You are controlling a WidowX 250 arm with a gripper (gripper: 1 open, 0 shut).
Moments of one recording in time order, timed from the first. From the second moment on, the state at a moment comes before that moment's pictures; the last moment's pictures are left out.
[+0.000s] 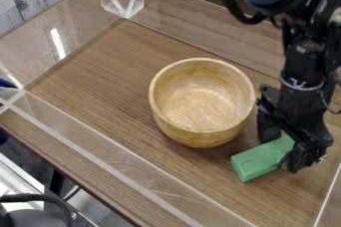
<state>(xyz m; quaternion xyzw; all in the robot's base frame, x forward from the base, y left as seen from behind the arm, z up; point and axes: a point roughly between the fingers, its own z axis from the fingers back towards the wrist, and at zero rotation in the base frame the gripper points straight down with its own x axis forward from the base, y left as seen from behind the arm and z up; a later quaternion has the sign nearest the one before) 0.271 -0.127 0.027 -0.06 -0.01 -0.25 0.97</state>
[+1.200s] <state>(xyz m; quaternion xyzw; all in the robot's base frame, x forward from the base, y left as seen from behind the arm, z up) 0.274 -0.107 0.051 -0.04 -0.02 -0.25 0.97</state>
